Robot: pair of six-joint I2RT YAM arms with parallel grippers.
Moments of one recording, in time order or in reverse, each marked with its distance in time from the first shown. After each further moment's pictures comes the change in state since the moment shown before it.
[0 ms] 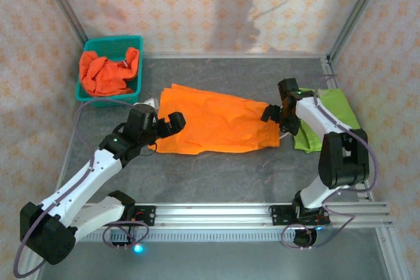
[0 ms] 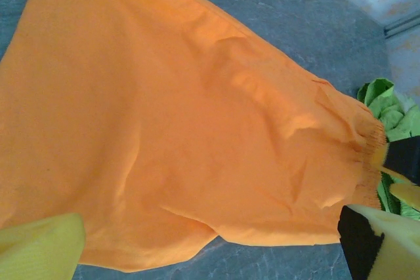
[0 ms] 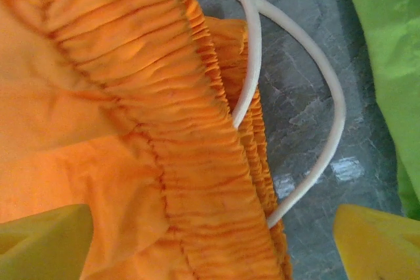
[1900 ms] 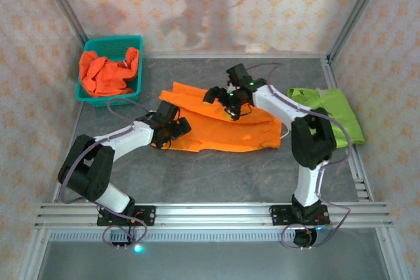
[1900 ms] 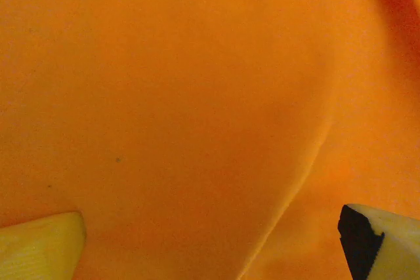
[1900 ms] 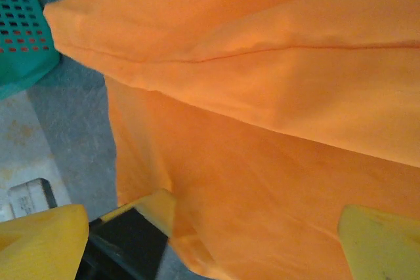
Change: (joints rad) left arm 0.024 0.560 0.053 0.069 -0.068 -0.185; right arm 0.386 0.308 0.396 0.238 -0.386 0.345
